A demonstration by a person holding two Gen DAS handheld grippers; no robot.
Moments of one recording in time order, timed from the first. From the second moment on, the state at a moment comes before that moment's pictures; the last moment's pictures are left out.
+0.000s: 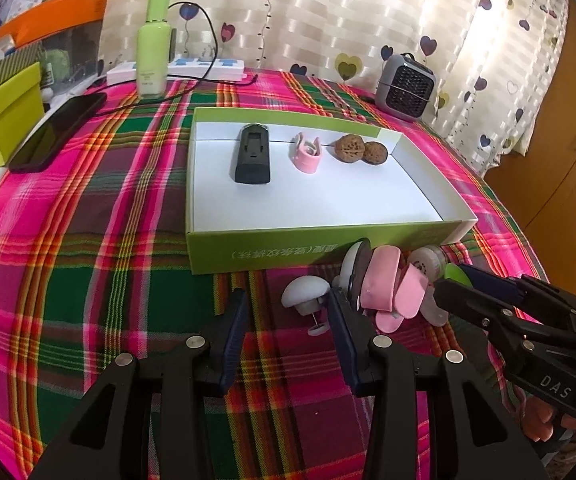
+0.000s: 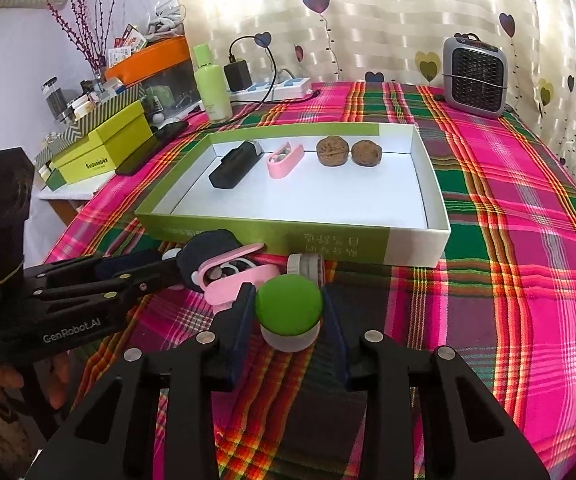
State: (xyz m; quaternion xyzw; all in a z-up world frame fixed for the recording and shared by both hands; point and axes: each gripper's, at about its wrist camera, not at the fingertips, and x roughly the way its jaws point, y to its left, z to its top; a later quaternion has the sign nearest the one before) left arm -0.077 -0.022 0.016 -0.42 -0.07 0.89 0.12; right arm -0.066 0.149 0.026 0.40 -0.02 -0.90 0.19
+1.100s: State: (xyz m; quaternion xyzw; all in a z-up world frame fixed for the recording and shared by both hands) left arm -0.081 -0.017 0.014 -0.42 -0.07 0.90 0.11; right arm -0.060 0.182 0.024 0.41 -0.03 -0.90 0.17
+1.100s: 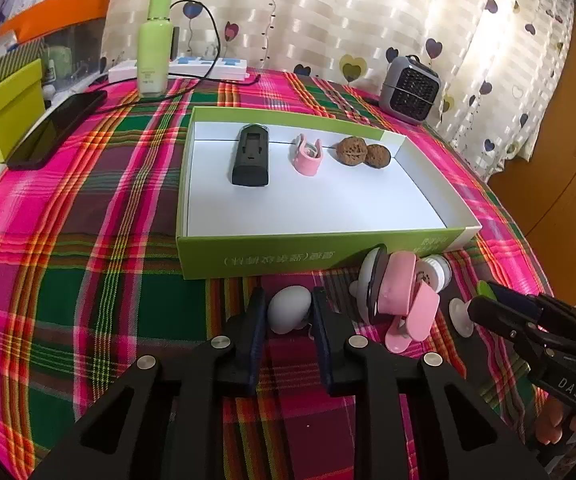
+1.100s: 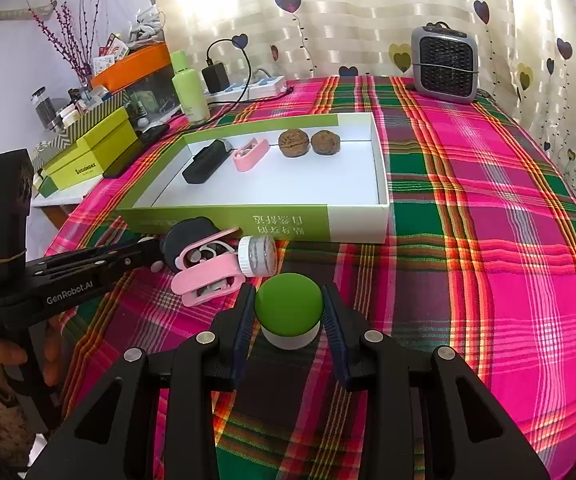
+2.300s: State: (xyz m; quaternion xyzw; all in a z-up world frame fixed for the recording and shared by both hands) left arm -0.077 -0.012 0.016 -0.42 -0.06 0.90 0.09; right arm -0.063 0.184 0.017 0.42 -0.04 -0.89 0.18
